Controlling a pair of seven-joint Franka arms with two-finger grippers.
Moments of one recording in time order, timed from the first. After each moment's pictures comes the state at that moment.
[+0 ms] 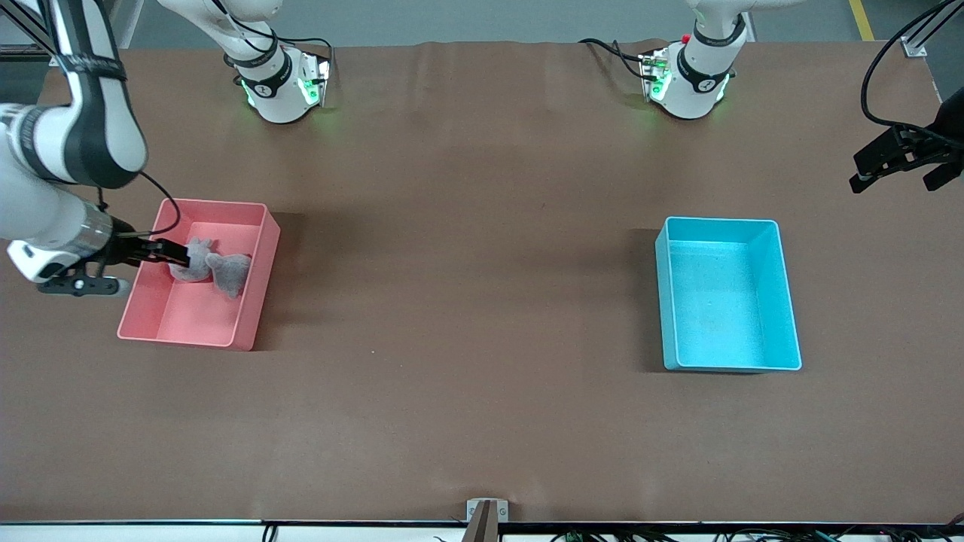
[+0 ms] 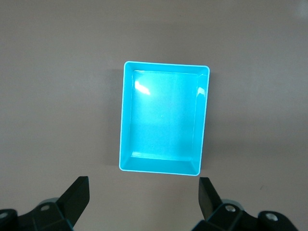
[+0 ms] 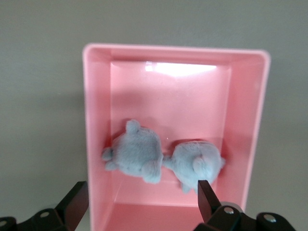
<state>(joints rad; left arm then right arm) 0.03 -0.04 -0.06 -1.53 0.01 1.55 -0.04 -0.15 0.12 0.04 -2.10 -0.01 2.12 -0.08</state>
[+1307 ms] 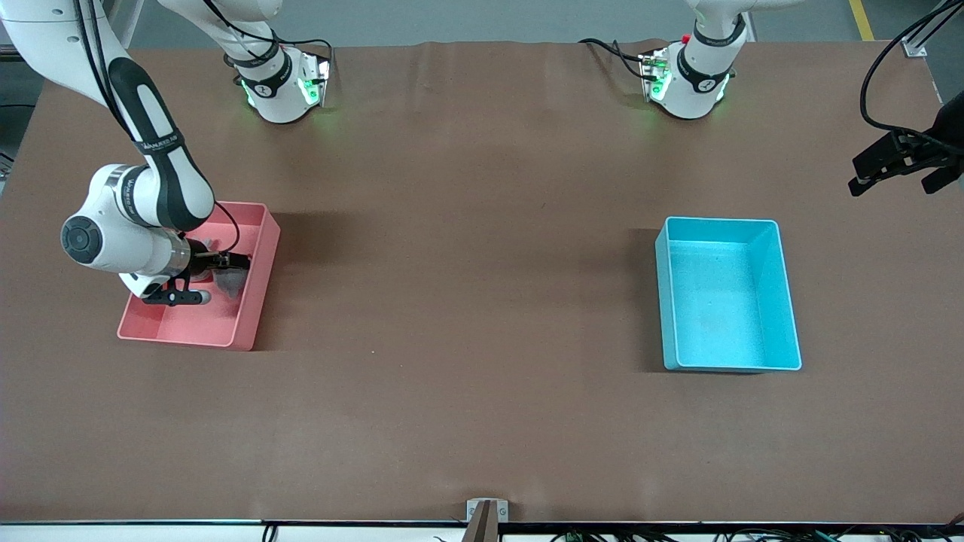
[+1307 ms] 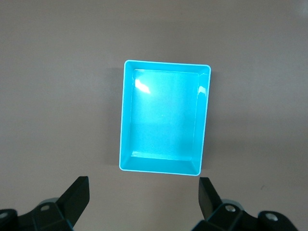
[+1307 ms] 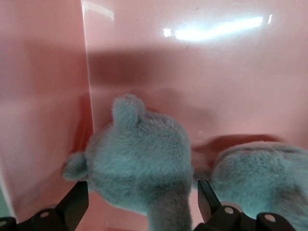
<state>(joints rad) 0.03 -0.03 -0.06 -1.53 0.01 1.55 -0.04 -0.15 0.33 0.05 -2.19 0.06 2.27 -0.13</state>
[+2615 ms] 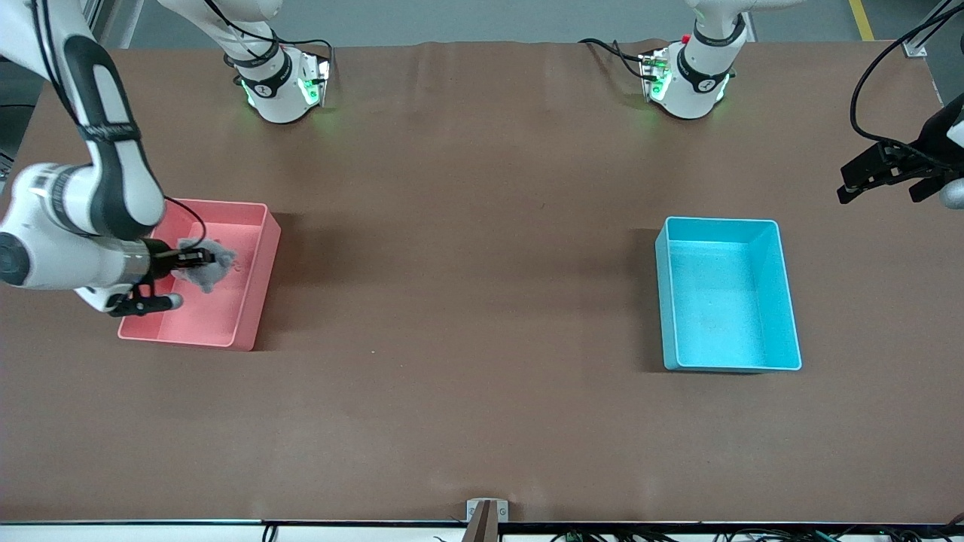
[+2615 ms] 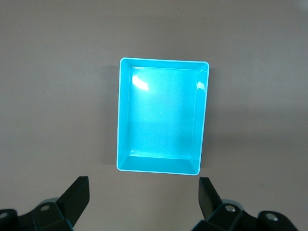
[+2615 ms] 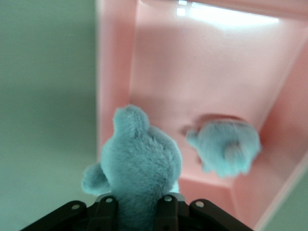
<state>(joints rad) 0.03 -0.01 -0.06 -1.53 0.01 1.55 -0.04 -0.16 0.27 0.05 -1.84 0.07 1.73 -0.23</state>
